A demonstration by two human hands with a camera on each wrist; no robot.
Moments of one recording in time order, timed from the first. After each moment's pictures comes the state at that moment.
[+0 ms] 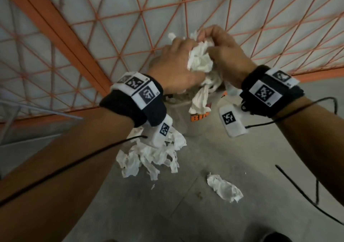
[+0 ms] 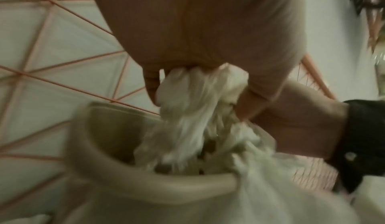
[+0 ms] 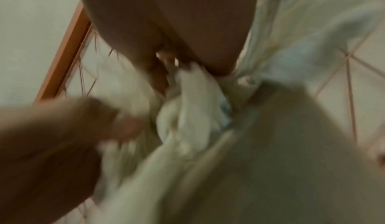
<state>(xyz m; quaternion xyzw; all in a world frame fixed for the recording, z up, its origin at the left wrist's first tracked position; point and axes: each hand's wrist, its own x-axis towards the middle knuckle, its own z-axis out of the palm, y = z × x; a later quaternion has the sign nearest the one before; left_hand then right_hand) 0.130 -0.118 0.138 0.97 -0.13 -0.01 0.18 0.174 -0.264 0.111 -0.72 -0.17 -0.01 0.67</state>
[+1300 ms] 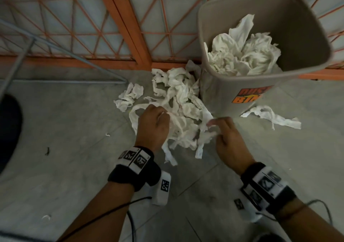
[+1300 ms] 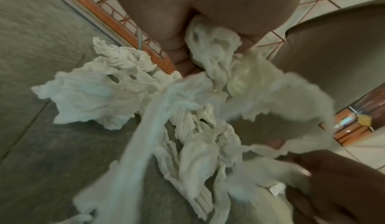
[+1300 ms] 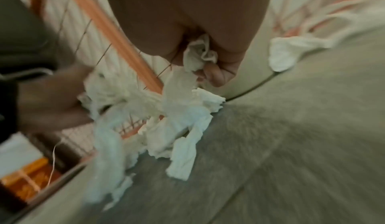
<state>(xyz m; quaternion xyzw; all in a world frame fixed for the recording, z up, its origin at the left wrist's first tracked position) -0.003 -0.009 -0.069 0.88 0.19 0.11 0.43 0.033 -0.224 -0.095 -0.87 -0.20 0.11 0.44</state>
